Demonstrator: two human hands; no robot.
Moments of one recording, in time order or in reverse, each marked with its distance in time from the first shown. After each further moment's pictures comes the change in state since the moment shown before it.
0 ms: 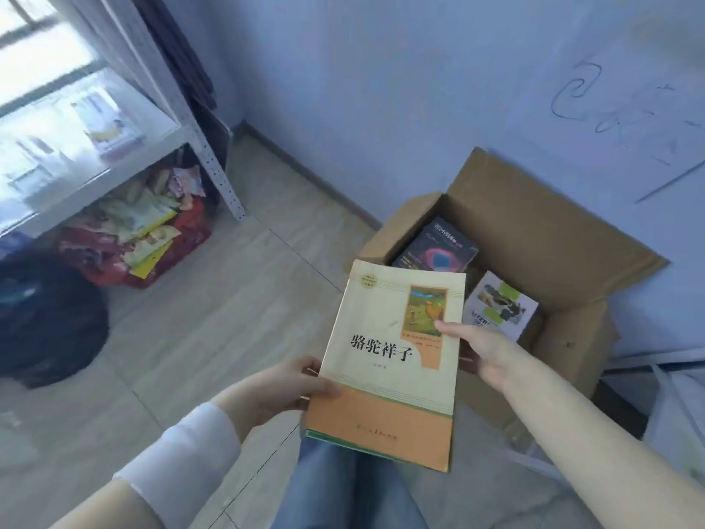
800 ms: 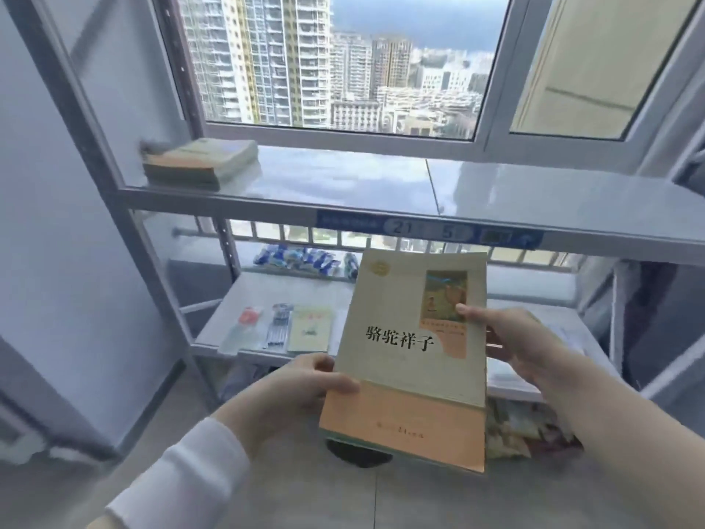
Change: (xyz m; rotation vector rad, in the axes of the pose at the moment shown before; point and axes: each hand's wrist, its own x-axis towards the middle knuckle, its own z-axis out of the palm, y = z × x) left_hand -0.450 -0.321 -0.511 -0.690 0.830 0.511; right_hand -0.311 -0.109 0.806 -0.629 -0.731 -0.671
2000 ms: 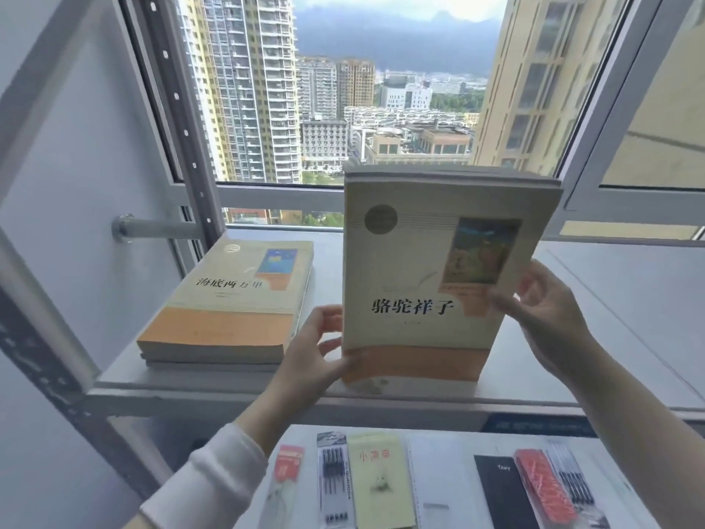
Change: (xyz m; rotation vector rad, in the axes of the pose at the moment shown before) left_hand 0.256 0.183 -0.350 0.100 0.200 0.683; right_hand 0.286 -0.211 0.240 0.021 0.077 -0.697
